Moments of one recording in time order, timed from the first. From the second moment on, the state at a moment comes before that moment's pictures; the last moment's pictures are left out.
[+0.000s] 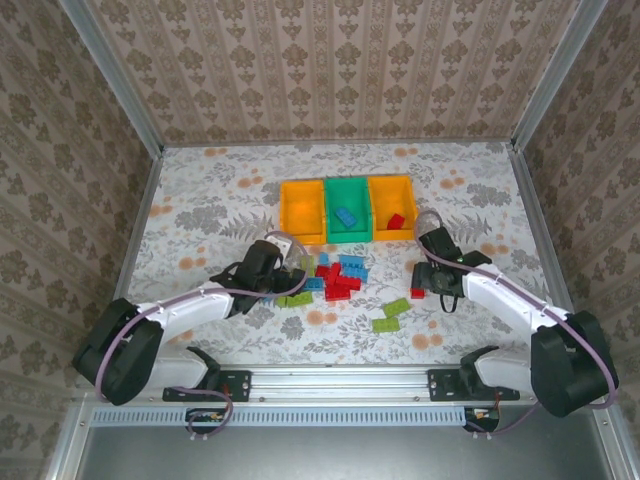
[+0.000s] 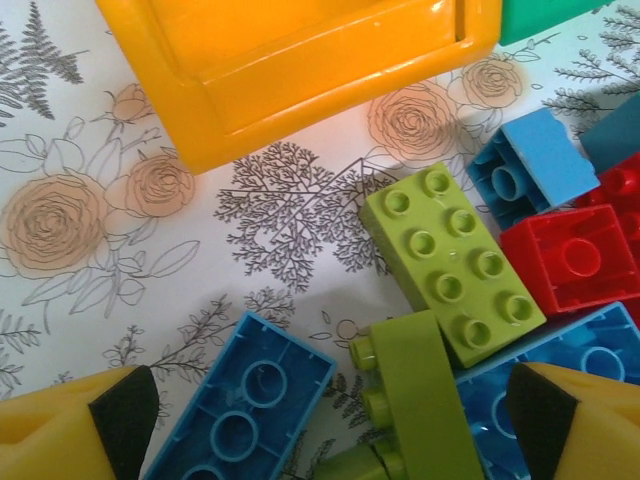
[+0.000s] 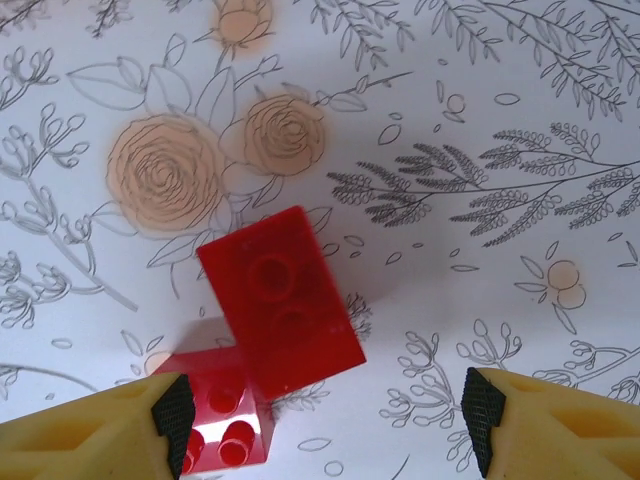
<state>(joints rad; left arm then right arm) -0.68 1.28 0.50 -0.02 -0.09 -0.20 0.33 1.23 0.66 -0.66 0.21 0.54</state>
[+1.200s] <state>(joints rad) -0.73 1.33 0.56 -0.01 -0.08 -0.20 0.32 1.57 1.19 -0.51 0.09 0.44</state>
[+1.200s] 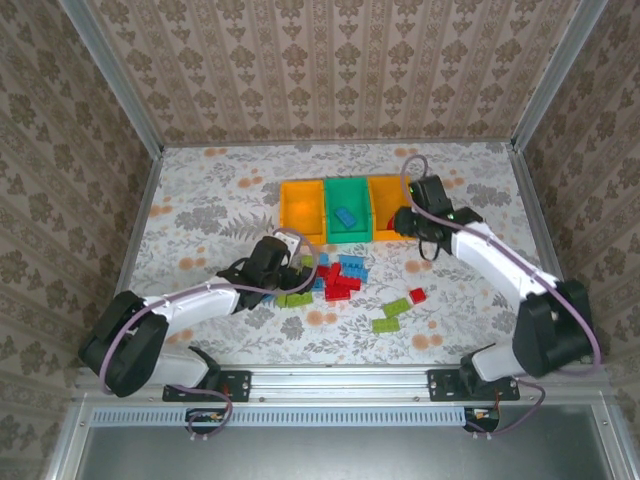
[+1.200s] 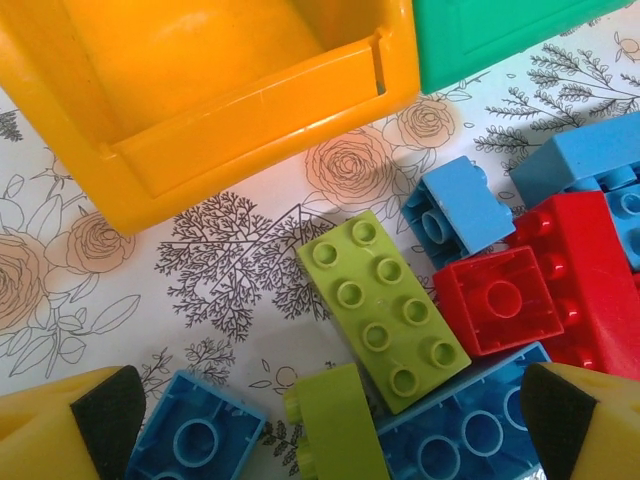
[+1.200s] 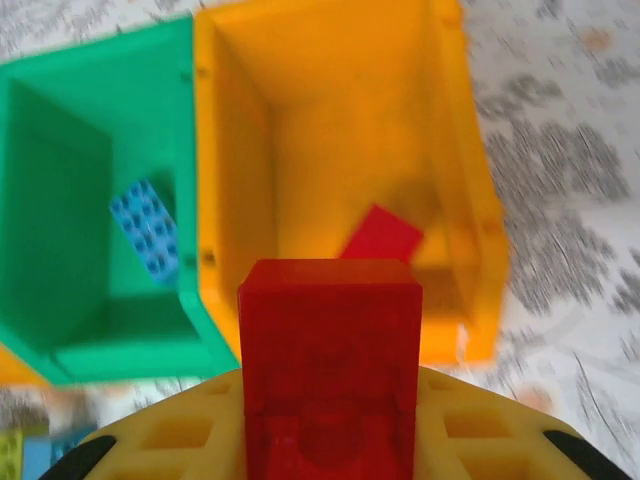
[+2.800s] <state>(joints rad) -0.62 1.24 0.48 -0.37 -0.18 -0.70 0.31 1.72 1.31 -0.48 0.04 0.41</state>
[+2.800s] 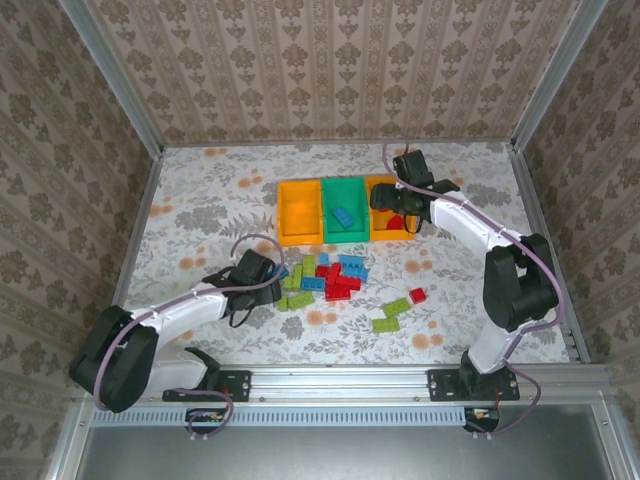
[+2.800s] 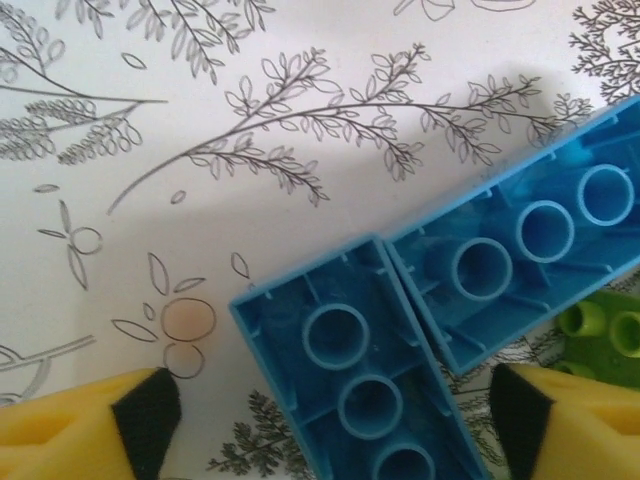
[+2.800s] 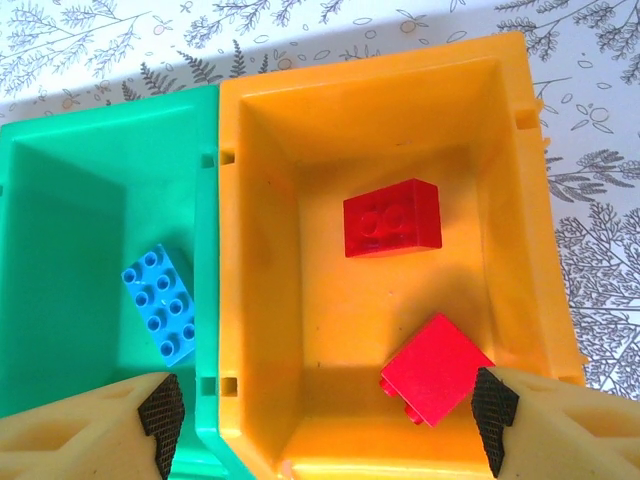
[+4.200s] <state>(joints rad) -0.68 1.74 1.33 -0.25 0.16 -0.24 0.54 1.45 0.82 -0.35 0.07 0.33</state>
